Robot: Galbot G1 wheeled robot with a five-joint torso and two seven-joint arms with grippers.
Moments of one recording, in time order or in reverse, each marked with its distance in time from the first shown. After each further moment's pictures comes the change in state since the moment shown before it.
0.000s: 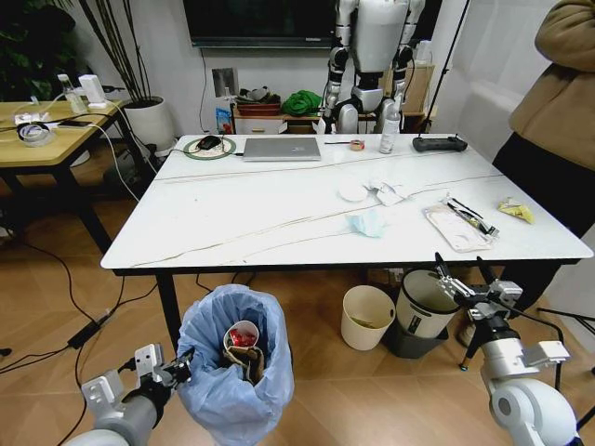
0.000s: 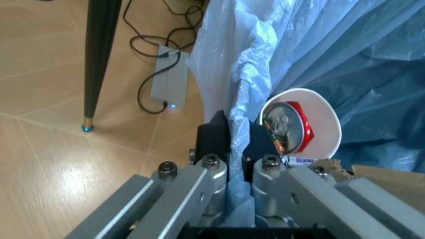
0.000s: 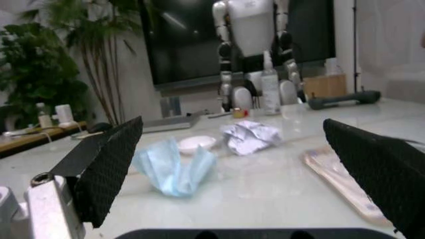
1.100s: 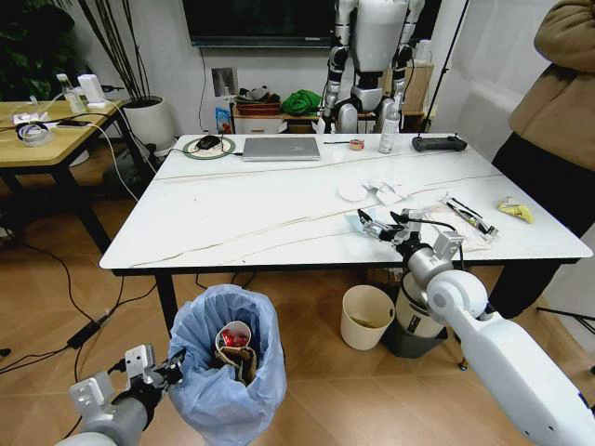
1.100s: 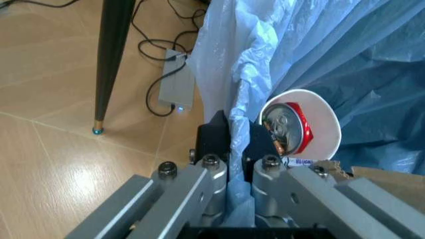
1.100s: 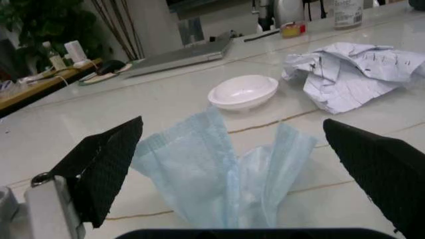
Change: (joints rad) left arm 0.015 0.013 -0.032 -0.016 -0.009 0.008 -0.007; right arm 0.620 -0.167 -0.516 -0.324 0.262 -0.311 0.259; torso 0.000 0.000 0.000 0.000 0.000
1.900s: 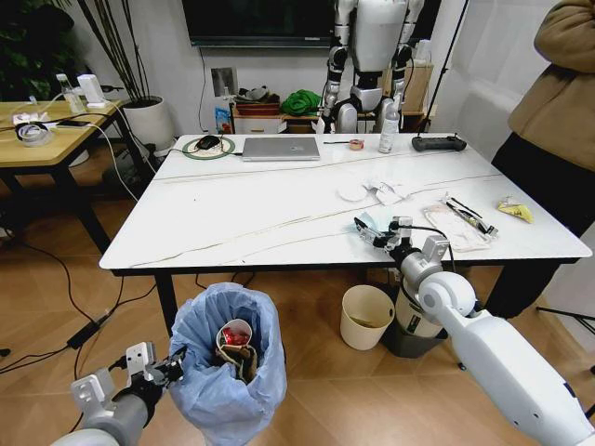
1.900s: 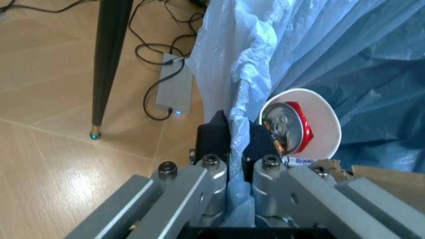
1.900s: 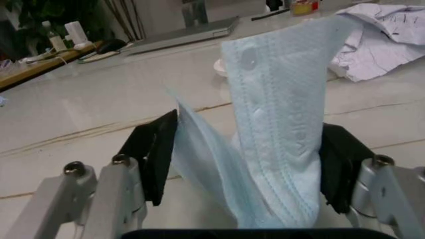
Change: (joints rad) left arm -0.009 0.012 -0.003 -0.004 -0.009 0.001 -0.001; right arm 0.014 0.002 -0.059 -0.049 -0.020 0.016 -0.022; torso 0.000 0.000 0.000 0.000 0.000
